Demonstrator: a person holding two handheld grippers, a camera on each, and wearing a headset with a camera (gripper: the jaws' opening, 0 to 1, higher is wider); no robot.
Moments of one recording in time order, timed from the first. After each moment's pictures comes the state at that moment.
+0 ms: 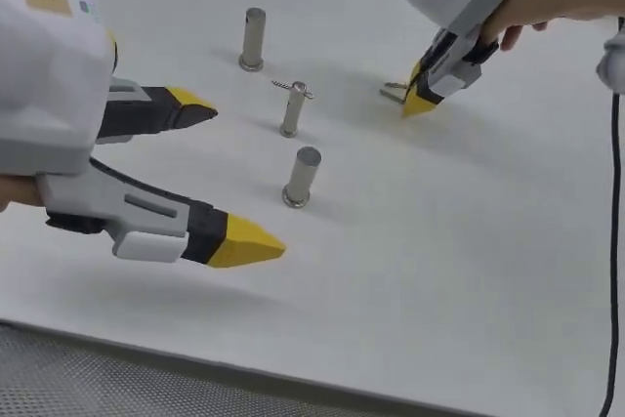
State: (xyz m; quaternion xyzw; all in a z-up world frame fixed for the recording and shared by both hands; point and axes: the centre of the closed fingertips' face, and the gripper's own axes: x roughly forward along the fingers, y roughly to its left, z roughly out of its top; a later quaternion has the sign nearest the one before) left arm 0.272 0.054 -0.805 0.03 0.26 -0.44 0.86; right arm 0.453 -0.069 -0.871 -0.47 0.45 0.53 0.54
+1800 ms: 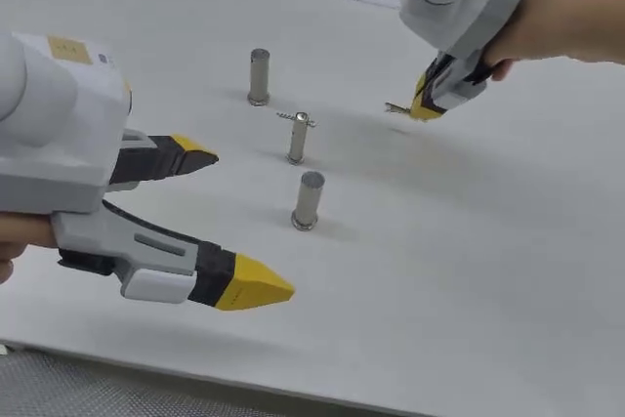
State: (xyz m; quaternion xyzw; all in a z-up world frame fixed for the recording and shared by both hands) left arm 0.248 0.042 -0.795 0.02 0.30 -0.43 0.85; right arm 0.441 -0.071 -0.832 -0.51 0.38 0.49 0.59
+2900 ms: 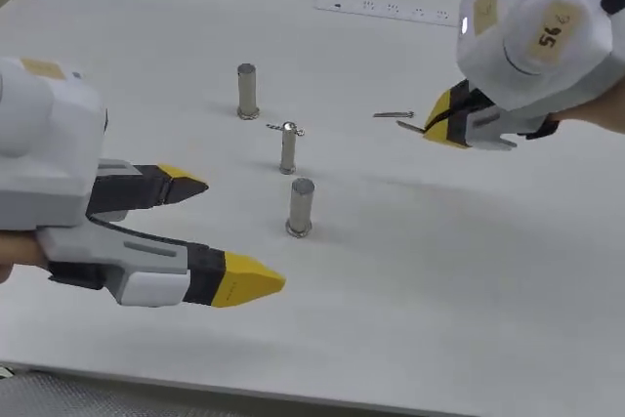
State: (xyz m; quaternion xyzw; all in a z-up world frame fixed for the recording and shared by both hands) left arm 0.251 0.059 -0.799 -0.01 0.32 -0.41 0.85; right arm 0.369 -0.074 -0.798 -0.52 0.26 0.50 0.64
